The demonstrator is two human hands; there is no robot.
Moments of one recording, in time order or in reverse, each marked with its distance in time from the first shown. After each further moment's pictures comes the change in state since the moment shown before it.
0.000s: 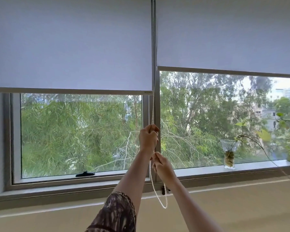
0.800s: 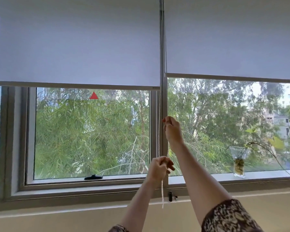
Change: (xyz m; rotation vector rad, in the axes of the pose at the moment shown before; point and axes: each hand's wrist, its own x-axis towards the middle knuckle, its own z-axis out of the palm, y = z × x) left_hand -0.060 -0.048 -0.023 0.092 -0.303 -0.091; right_hand 0.067 -0.119 -0.016 0.157 0.275 -0.157
